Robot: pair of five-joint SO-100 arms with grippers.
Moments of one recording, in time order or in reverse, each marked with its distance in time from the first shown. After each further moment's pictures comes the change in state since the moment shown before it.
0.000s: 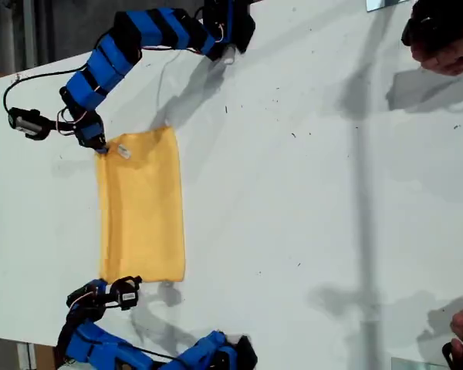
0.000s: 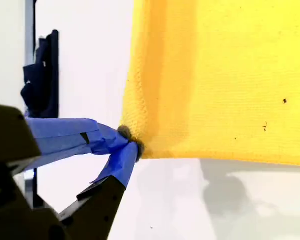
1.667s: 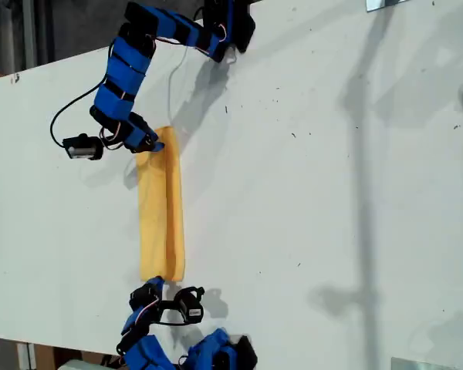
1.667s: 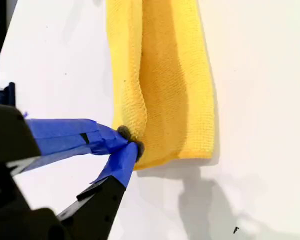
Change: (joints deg) arm 0 17.0 43.2 63.0 -17.4 -7.5; arm 1 -16.5 14.3 25.0 16.3 7.3
